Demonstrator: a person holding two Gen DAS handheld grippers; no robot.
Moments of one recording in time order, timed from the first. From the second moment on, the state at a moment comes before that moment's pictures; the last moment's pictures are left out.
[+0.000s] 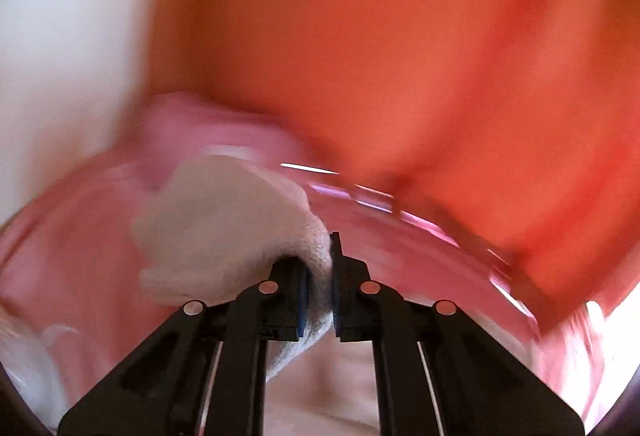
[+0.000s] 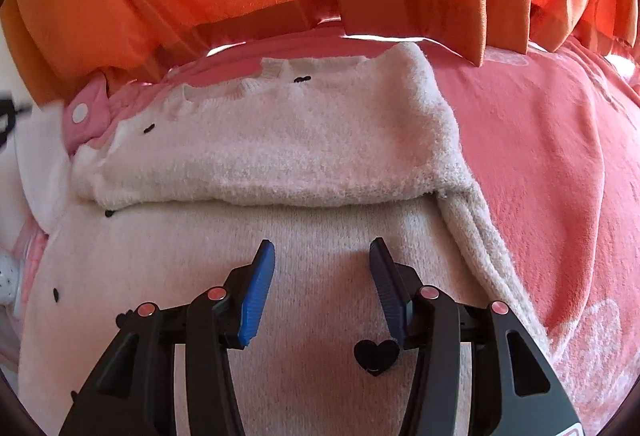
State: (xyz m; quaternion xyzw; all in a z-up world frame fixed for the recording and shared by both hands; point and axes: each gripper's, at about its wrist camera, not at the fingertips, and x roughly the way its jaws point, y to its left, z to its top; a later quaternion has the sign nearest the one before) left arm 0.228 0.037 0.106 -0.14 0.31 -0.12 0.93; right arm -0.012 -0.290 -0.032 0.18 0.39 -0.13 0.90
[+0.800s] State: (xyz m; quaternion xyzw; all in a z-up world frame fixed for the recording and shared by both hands) left arm 0.147 0.033 -0.028 -0.20 0.44 -0.06 0.87; right arm 0.097 -0.217 0.019 0.11 0.40 -0.02 0.91
